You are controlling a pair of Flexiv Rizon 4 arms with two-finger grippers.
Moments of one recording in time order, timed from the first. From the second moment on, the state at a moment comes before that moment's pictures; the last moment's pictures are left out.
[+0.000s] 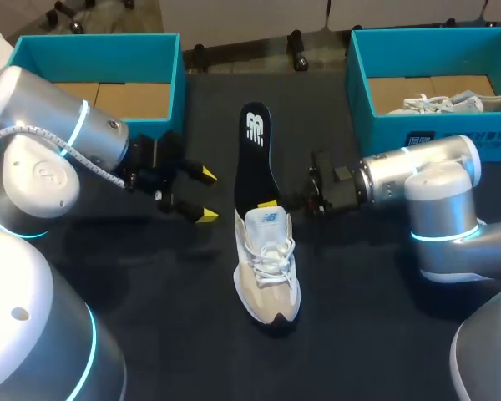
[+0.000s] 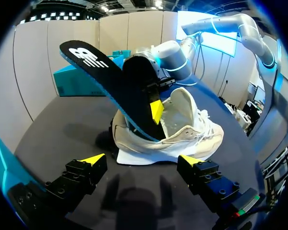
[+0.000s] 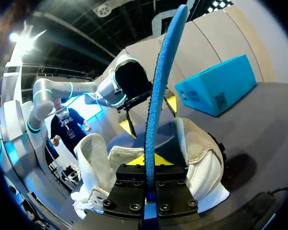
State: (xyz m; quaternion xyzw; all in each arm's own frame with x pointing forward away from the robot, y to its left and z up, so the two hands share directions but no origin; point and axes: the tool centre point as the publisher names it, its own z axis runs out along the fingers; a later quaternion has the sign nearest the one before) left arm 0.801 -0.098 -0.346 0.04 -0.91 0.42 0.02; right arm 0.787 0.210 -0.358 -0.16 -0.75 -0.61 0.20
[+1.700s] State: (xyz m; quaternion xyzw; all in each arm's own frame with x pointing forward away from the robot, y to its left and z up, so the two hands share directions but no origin) left arm 0.801 -0.099 -0.346 0.04 -0.91 0.42 0.02; right arm 0.798 0.224 -0.332 -0.13 -0.78 -0.58 0.18
